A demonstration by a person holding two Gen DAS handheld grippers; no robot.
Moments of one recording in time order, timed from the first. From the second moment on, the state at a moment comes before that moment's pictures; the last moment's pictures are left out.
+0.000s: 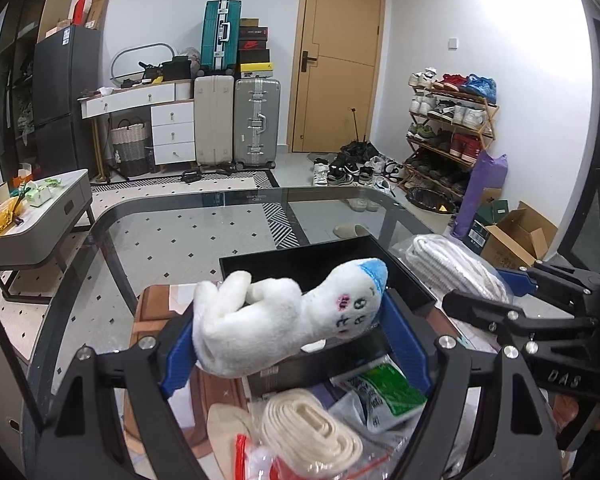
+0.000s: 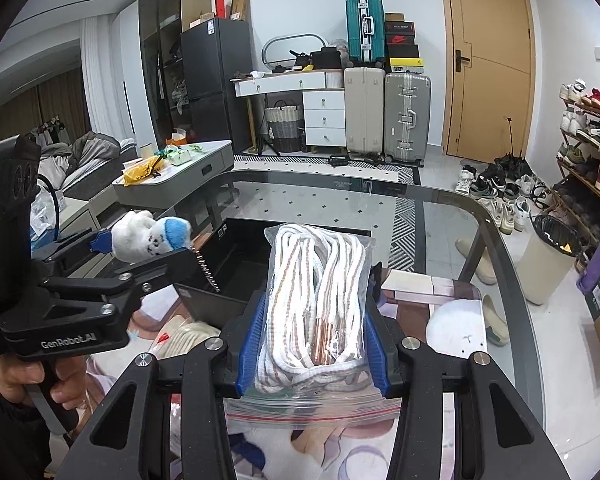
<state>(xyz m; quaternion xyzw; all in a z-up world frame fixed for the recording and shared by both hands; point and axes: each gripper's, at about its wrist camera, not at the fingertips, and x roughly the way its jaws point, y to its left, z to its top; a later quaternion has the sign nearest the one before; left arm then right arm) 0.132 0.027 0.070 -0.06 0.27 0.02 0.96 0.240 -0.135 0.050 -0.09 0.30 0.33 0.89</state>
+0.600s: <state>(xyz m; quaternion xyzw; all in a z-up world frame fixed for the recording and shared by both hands) 0.177 0.034 0.038 -0.07 0.29 0.05 0.95 0.296 -0.093 0.022 -0.16 0.32 0.35 0.87</state>
